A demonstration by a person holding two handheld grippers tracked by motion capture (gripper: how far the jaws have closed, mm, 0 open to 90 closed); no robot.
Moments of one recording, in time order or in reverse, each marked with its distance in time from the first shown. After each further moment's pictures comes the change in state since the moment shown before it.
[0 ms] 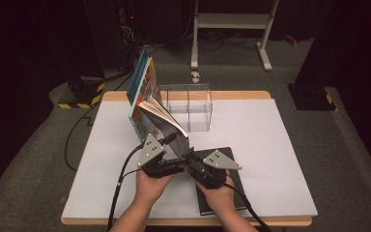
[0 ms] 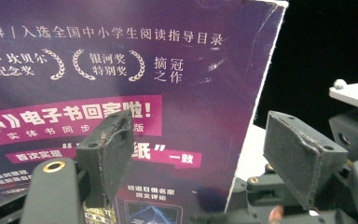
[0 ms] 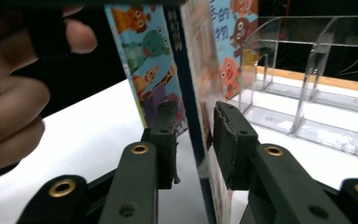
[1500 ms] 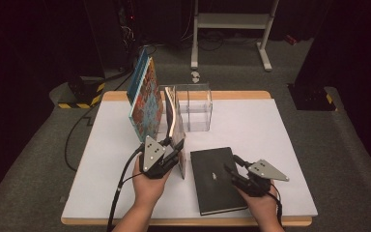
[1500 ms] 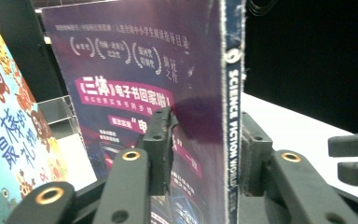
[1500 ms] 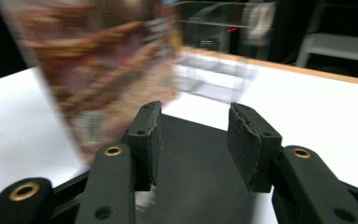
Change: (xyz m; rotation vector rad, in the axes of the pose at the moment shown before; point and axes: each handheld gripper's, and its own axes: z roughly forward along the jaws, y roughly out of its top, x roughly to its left) left arm -0.004 -0.001 -0.002 -0.029 0.173 0.147; right arm -0.076 -0.030 -0.090 0.016 -0.184 -0.032
